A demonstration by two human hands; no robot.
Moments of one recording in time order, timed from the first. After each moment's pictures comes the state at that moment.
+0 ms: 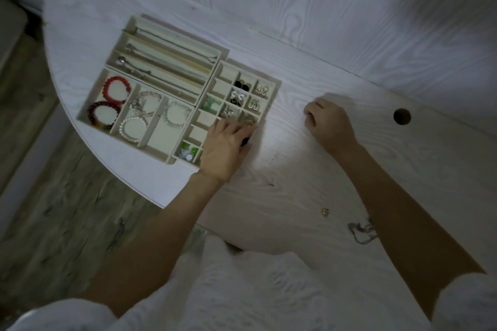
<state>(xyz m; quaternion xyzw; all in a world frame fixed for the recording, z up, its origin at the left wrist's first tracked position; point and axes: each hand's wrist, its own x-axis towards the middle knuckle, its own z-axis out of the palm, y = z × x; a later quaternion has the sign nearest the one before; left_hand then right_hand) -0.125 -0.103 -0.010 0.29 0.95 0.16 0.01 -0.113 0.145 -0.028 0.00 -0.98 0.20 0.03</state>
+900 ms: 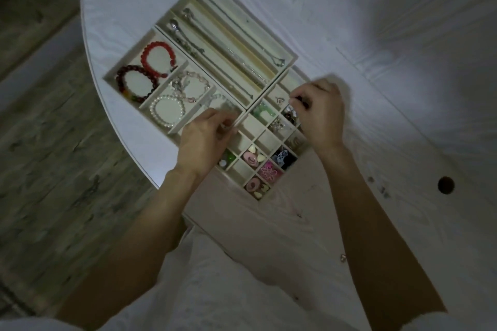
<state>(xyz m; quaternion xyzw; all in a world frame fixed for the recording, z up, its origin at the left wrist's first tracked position) -0.164 -0.201 -0.016 0.06 0.94 0.34 0.02 -0.216 0.018 -0.004 -0.02 -0.95 0.30 0.00</state>
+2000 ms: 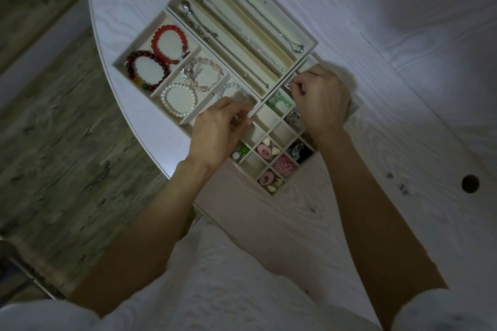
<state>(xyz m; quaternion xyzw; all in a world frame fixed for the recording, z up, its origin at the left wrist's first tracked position) -0.166 -0.204 -0.015 0.07 0.93 0.35 0.03 -0.230 -0.015 -0.013 0.02 -0.99 0.15 0.01</state>
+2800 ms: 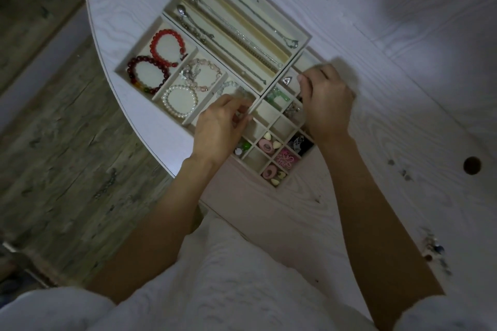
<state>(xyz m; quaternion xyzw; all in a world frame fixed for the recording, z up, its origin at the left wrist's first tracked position) -0.166 -0.203 -0.014 0.08 0.94 0.33 0.03 -0.207 -0.011 -0.003 -0.01 -0.98 0.18 0.06</state>
